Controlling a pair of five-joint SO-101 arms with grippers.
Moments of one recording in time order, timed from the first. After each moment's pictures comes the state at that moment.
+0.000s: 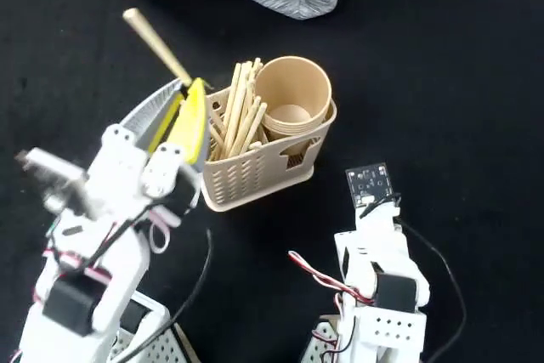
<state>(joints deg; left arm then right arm) 19.8 -79.5 51.9 28.2 9.5 9.0 -103.3 96.7 74.0 18.9</state>
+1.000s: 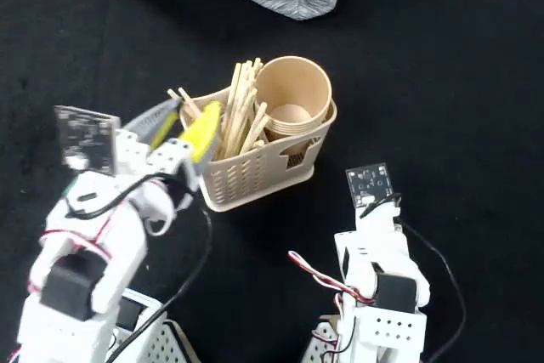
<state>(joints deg) 12.9 -73.8 46.7 47.4 9.5 9.0 -103.3 96.7 74.0 18.9</state>
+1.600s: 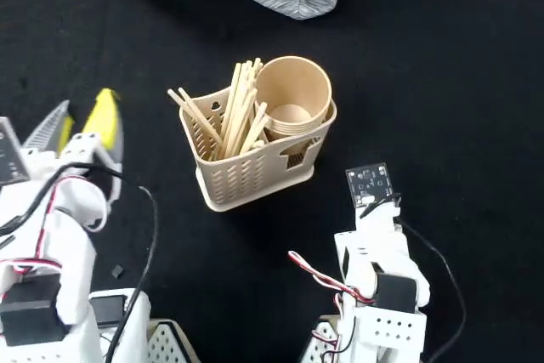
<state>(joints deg) -12.7 -74.4 37.0 59.5 9.5 9.0 -103.3 96.7 74.0 18.9</state>
